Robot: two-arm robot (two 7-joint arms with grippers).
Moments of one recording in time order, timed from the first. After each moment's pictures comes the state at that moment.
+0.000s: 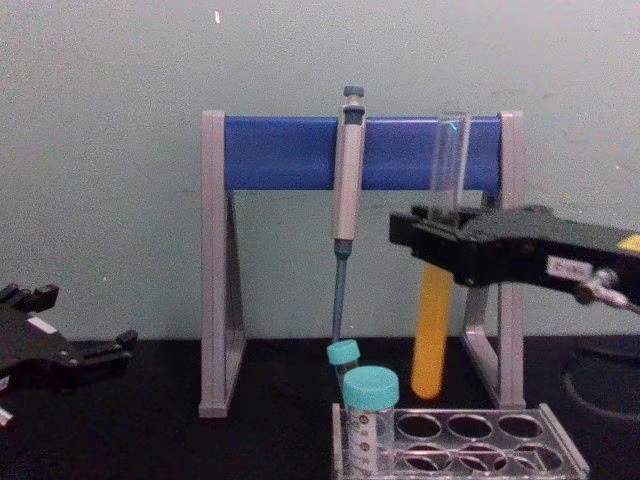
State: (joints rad) left arm -0.20 0.60 0.45 -1.41 -0.25 -0.12 0.03; right arm 0.23 0.42 -0.40 -1.66 0.41 0.11 0.44
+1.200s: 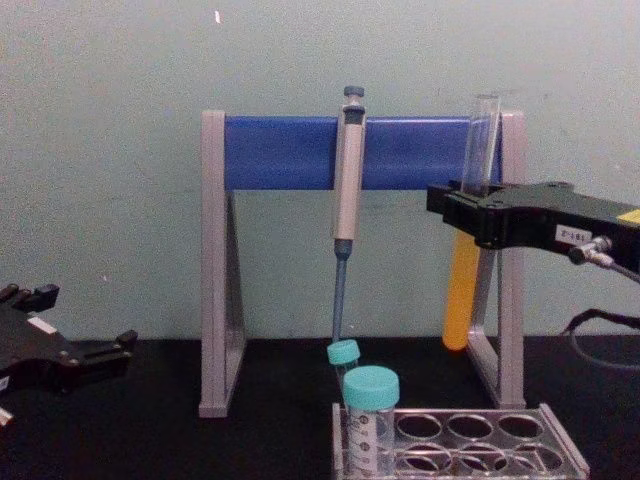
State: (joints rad) left arm -0.20 0.60 0.45 -1.41 -0.25 -0.12 0.03; right arm 0.31 0.36 -0.37 -1.52 0.38 0.07 0.38
